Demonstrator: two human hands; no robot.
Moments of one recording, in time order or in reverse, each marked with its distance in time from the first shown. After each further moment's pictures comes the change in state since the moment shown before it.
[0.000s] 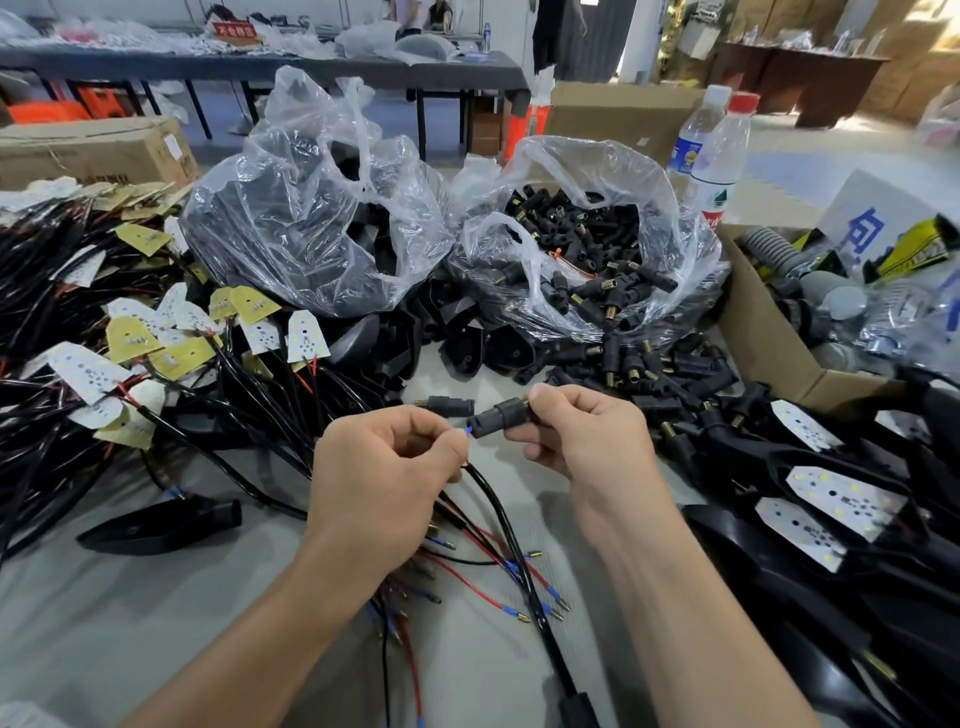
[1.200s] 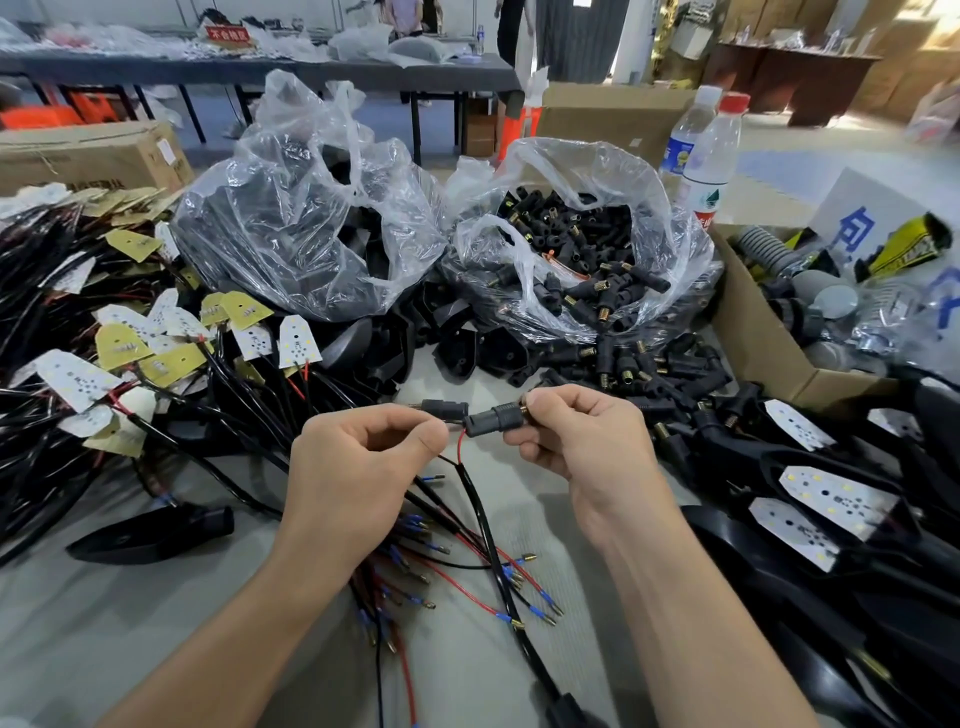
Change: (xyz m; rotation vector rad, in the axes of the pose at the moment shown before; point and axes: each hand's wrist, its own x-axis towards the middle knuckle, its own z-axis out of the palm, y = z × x) left_hand 0.014 -0.017 -0.007 -0.088 -0.004 0.015; right_hand 0.000 -0.004 -0.007 0.022 -0.037 0.003
